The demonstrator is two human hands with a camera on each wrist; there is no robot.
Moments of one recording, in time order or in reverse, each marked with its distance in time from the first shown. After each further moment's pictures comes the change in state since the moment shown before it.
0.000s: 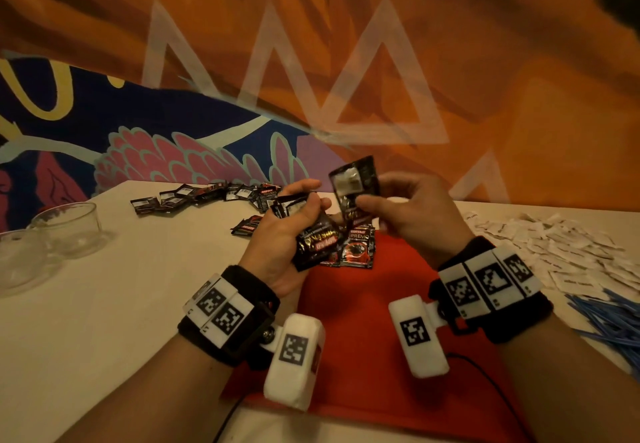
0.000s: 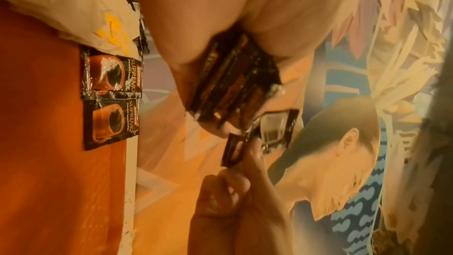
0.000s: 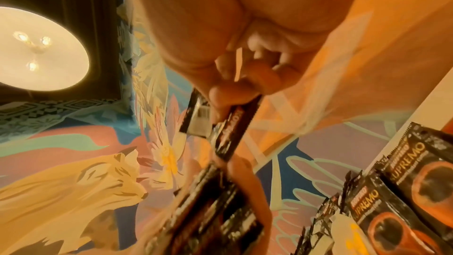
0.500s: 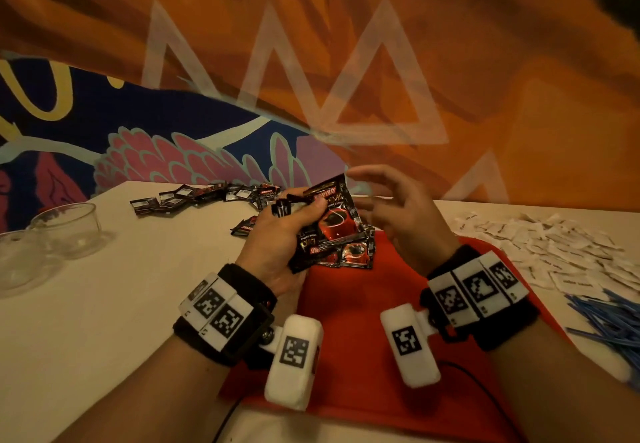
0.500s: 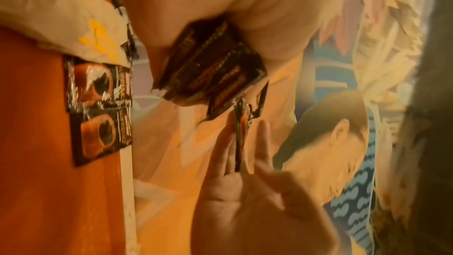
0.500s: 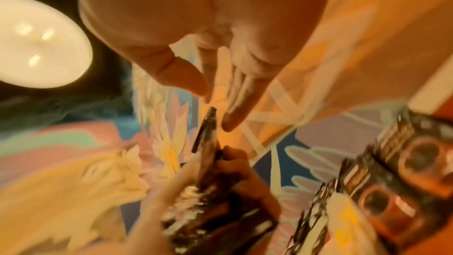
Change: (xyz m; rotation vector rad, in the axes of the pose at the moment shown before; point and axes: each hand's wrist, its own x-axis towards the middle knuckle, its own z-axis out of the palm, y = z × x) left_hand 0.000 0.004 0.002 0.178 0.102 -0.052; right_hand -0.001 0.005 0.010 0.215 -0.131 -0.091
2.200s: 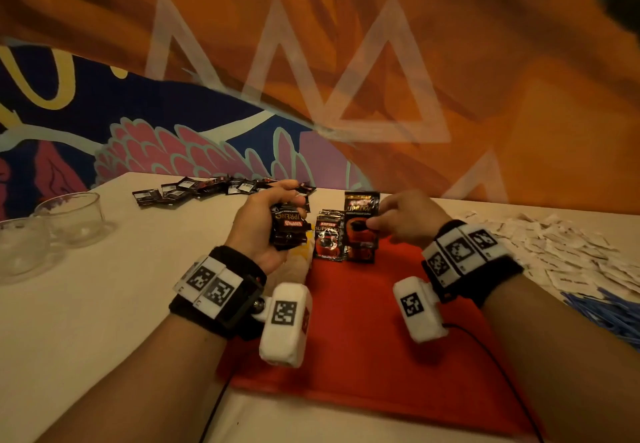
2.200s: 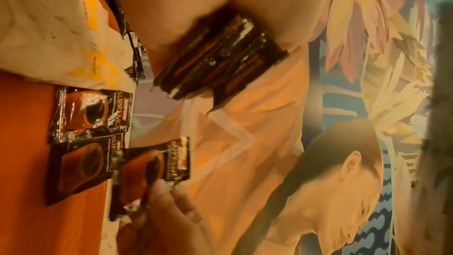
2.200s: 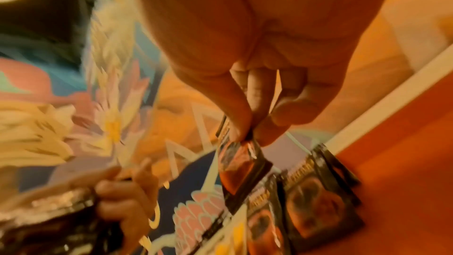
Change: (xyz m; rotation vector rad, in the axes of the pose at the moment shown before) left_hand 0.010 0.018 -0.019 -0.194 0.142 -0.084; right_hand 0.026 0.026 -0.025 -0.632 0.019 0.538
